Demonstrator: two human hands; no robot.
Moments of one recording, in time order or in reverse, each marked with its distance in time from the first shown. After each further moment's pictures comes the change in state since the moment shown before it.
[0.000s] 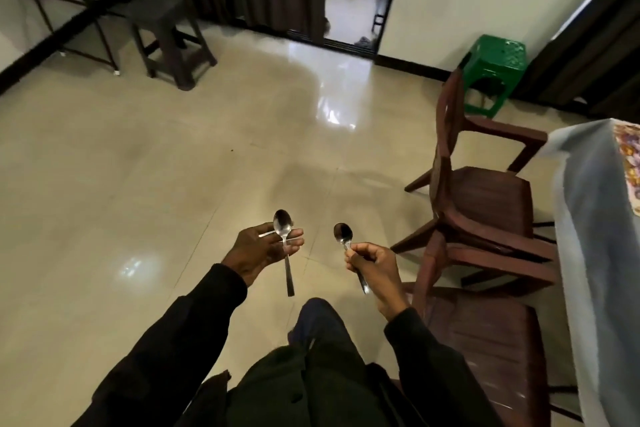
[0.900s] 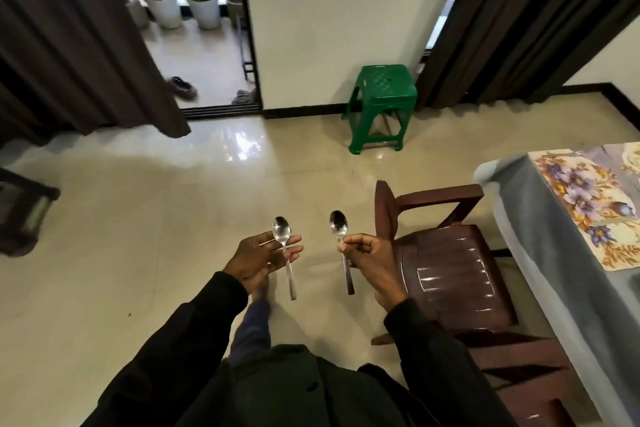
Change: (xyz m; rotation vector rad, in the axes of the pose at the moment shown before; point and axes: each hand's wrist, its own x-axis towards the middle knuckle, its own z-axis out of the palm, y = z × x) left_hand 0.509 0.297 0.255 0.250 -0.320 -0.189; right_hand 0.456 -0.288 -0.097 0.107 0.391 -0.076
